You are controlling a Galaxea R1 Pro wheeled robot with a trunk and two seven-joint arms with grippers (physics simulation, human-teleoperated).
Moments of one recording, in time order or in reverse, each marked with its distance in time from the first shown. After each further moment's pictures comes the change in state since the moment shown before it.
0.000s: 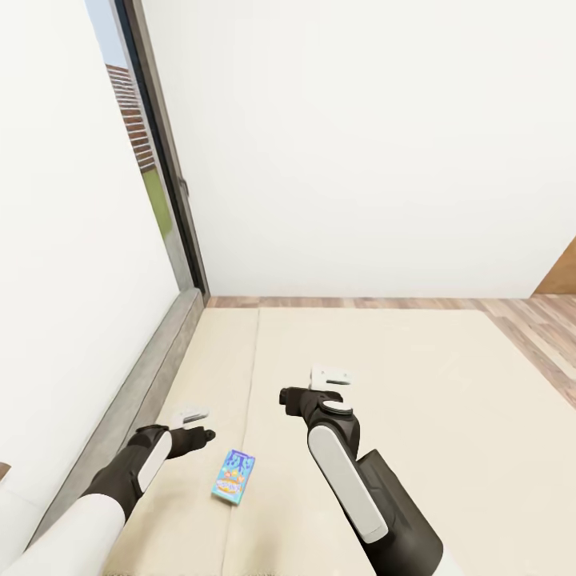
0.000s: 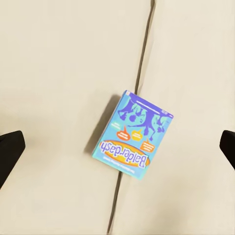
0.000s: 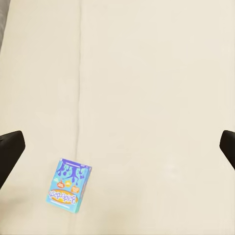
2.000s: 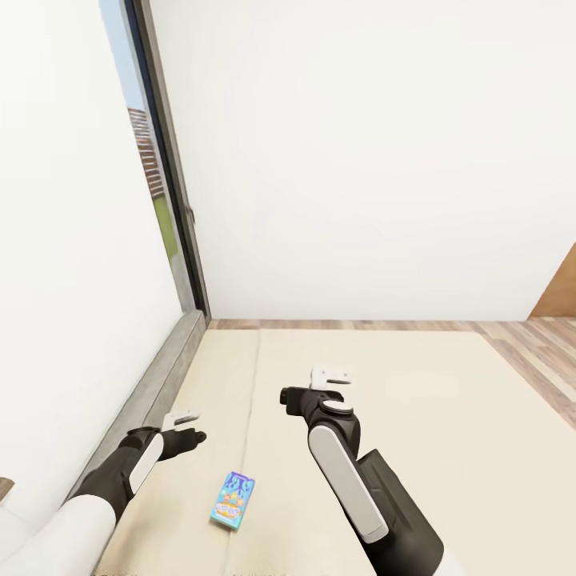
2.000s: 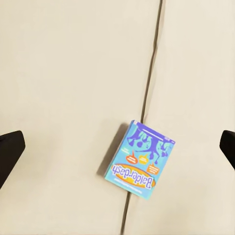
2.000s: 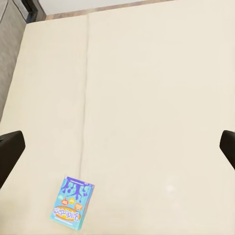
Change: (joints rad) left arm 0.000 0.034 -0.001 0.018 0.000 -0.018 0.003; right arm 0.000 0.000 -0.001 -0.004 0.006 0.009 -0.002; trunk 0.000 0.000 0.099
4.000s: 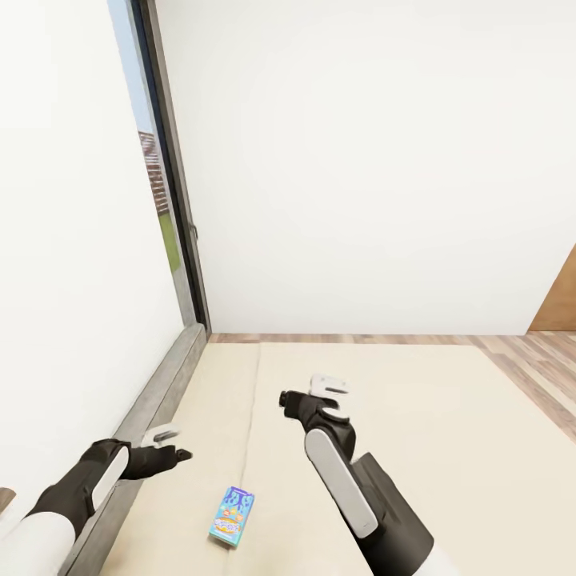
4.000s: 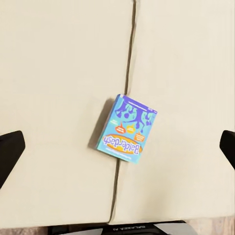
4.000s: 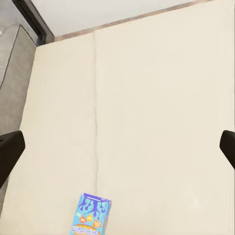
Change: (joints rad) left arm 0.052 0.125 0.004 -0.017 -0.009 0.136 -0.284; right arm 0.002 0.000 -0.017 0.135 0.007 -0.173 0.098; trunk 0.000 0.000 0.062
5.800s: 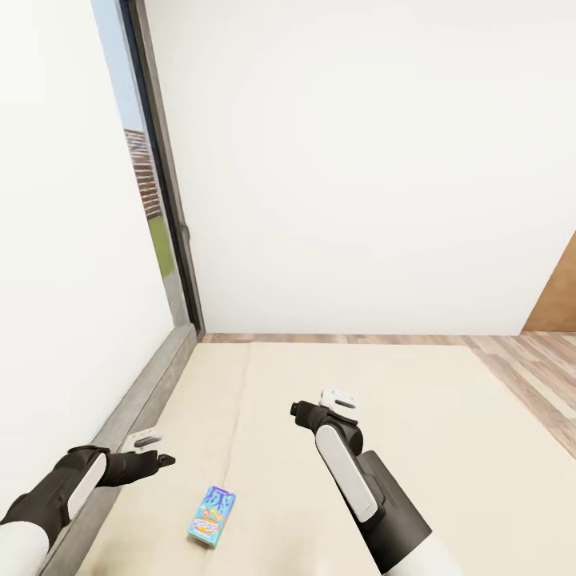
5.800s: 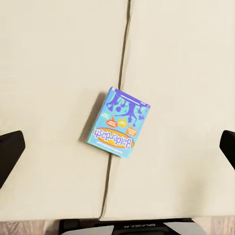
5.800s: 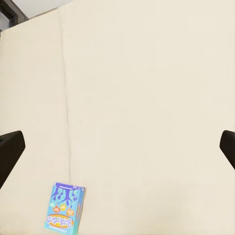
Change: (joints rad) left arm 0.025 0.075 0.002 -0.002 0.007 -0.009 -0.056; right arm -0.007 0.000 -0.115 0.175 -0.020 -0.042 0.092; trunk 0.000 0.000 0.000
